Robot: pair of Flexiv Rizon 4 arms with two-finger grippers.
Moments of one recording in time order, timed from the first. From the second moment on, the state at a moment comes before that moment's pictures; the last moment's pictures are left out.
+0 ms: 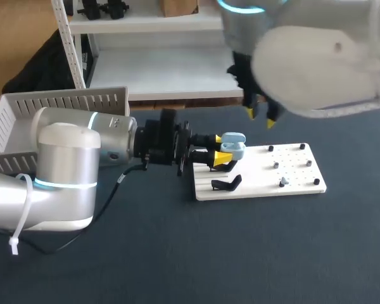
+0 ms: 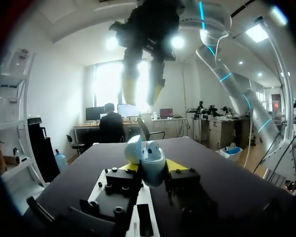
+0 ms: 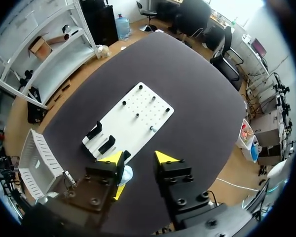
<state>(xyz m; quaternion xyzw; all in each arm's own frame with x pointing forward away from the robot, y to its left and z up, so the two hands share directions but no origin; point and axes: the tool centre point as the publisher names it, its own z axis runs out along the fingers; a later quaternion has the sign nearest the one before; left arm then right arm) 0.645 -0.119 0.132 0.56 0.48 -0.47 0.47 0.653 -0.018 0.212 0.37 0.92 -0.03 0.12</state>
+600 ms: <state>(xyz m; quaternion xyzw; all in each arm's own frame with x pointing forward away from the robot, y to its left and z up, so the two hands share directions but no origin) 0.650 -0.153 0.152 0.58 0.45 -0.44 0.52 0.674 -0.091 0.197 0.35 0.93 0.04 0.11</state>
